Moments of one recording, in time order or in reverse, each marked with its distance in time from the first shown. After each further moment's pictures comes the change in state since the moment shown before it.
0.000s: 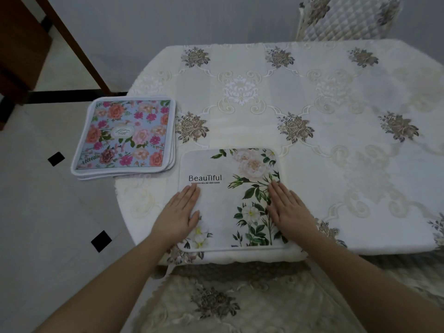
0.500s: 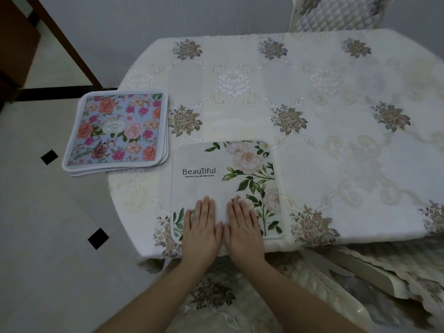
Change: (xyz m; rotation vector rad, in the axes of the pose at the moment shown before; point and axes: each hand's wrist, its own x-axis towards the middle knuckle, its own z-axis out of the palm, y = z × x) left_hand -0.031 0.110 0.027 -0.004 0.012 -0.215; right_hand -0.043 -0.140 0.024 0.214 0.028 0.125
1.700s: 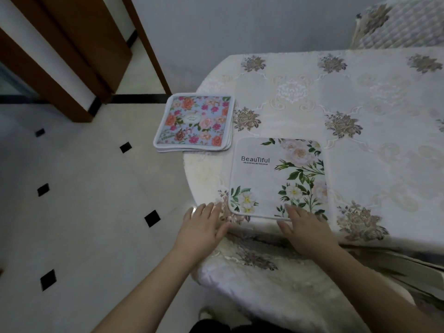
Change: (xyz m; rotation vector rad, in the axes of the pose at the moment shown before) left_hand -0.126 -0.073 -0.122 0.147 -0.146 -0.121; right_hand -0.065 -0.008 -0.102 -0.216 -0.271 -0.085
